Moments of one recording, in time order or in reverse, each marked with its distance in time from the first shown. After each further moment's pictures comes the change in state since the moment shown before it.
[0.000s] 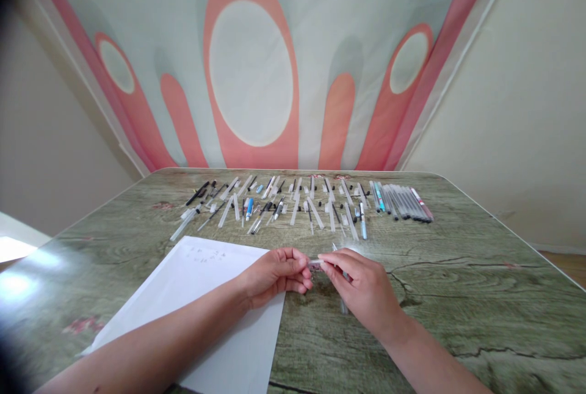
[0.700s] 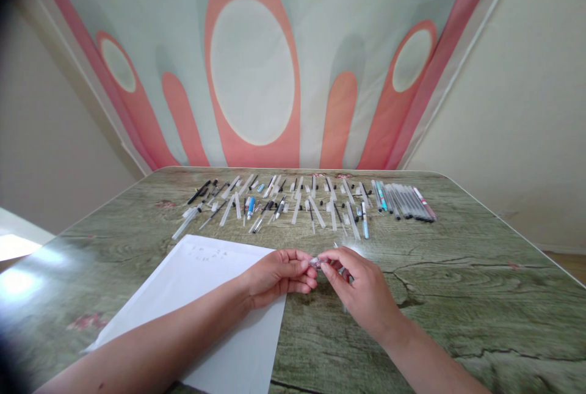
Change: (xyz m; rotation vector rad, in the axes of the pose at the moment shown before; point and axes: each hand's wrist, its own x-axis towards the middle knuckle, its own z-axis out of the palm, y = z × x) left_hand 0.001 -0.002 -0.001 -0.053 -0.030 -0.055; right_hand 0.001 -0.009 0.000 0.082 -0.060 0.162
